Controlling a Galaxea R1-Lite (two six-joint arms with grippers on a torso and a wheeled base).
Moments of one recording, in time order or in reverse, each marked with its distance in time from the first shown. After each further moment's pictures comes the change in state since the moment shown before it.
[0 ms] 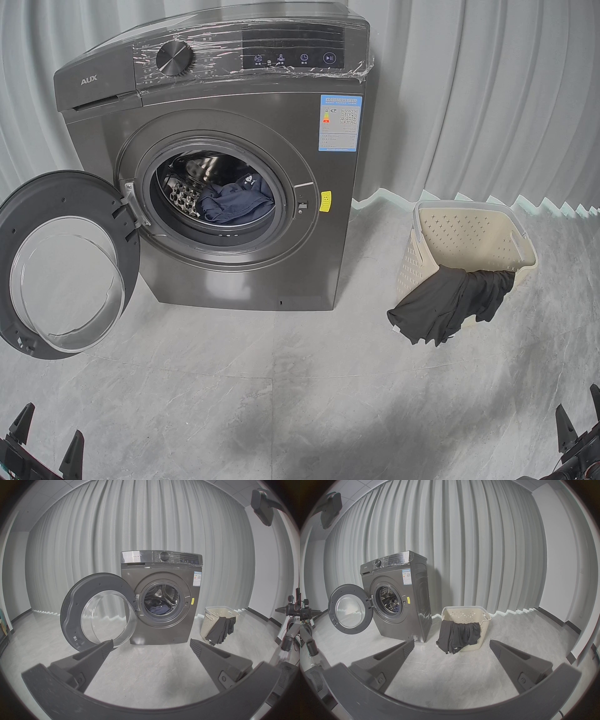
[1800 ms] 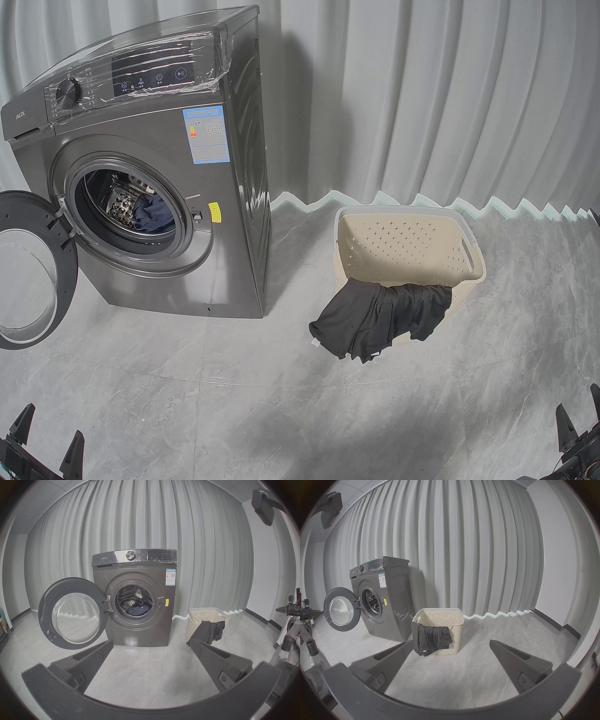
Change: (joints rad) left arm -0.001 0.002 0.000 0.006 0.004 -0.001; right arm 0.000 0.002 0.000 -0.004 0.001 -0.001
